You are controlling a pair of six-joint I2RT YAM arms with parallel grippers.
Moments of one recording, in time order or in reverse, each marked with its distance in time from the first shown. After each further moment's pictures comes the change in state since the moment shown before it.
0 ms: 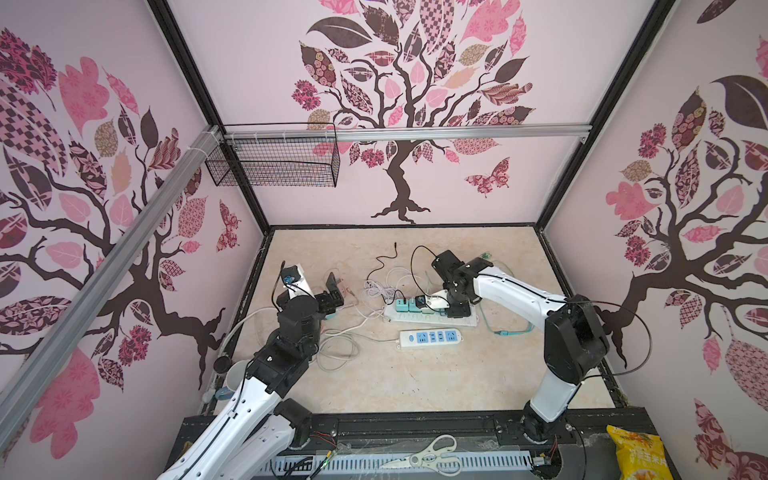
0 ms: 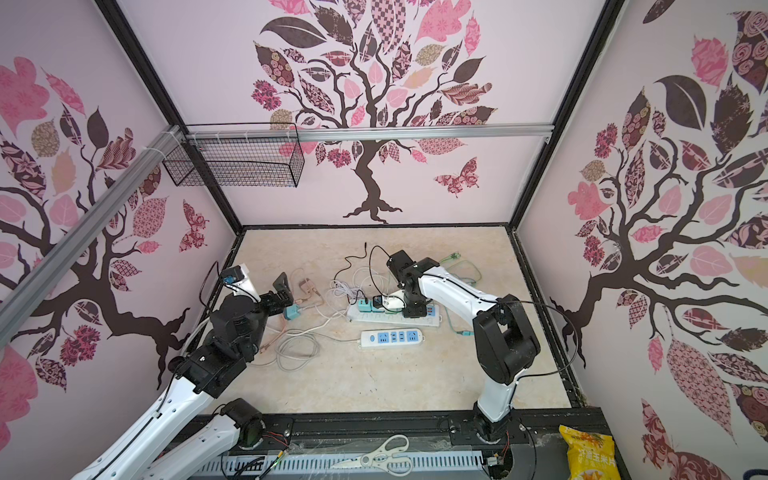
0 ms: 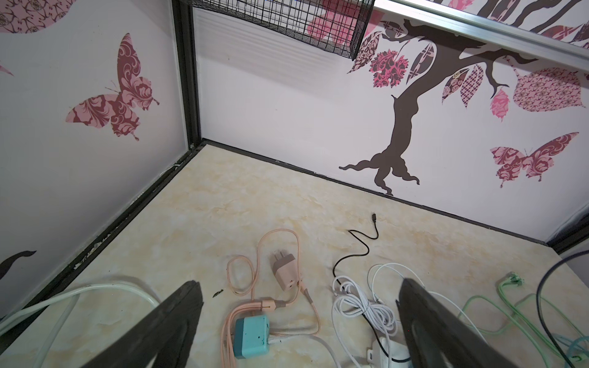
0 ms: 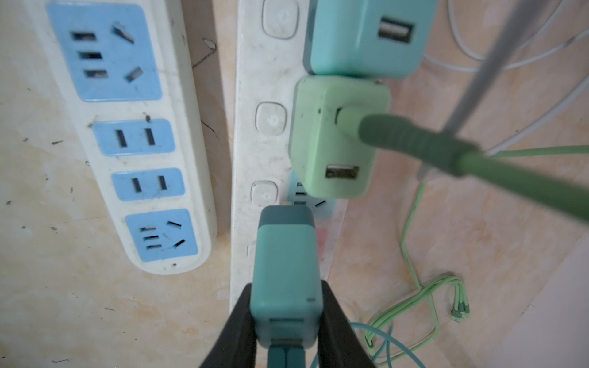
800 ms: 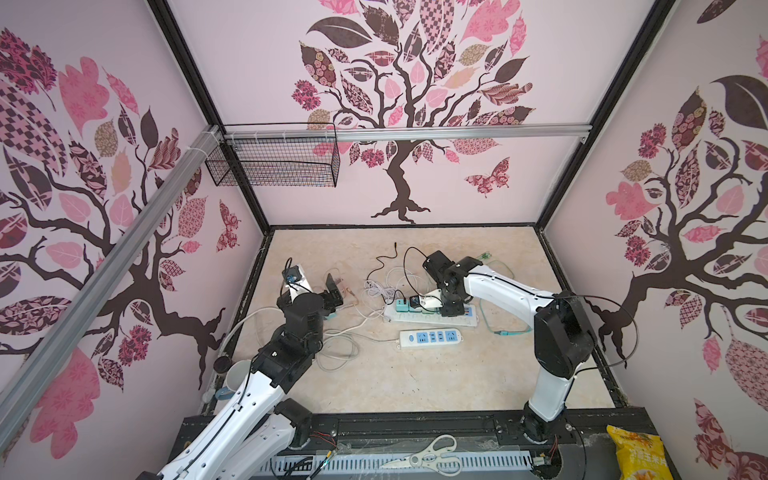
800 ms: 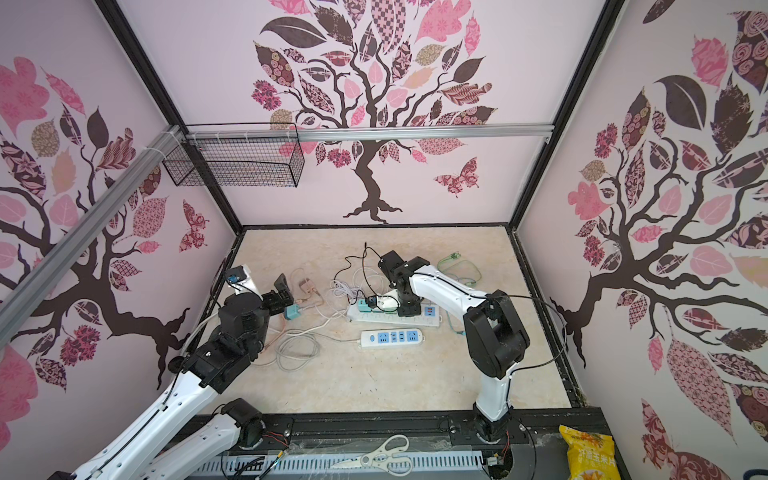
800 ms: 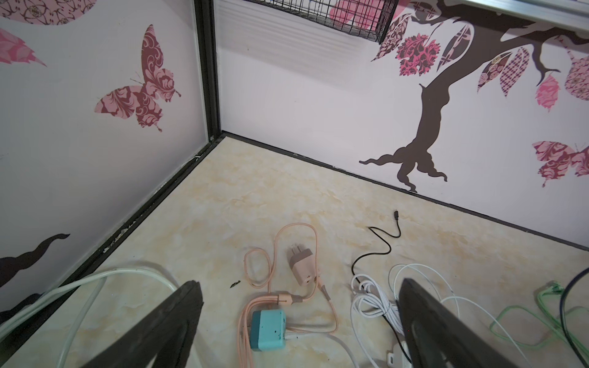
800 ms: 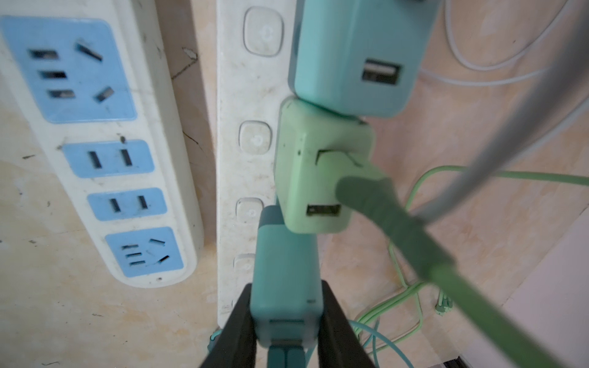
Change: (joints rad) left arm 0.000 0.048 0.000 -0.028 -0.073 -0.023; right arm 0.043 0.083 0.088 -0.042 0.064 0.041
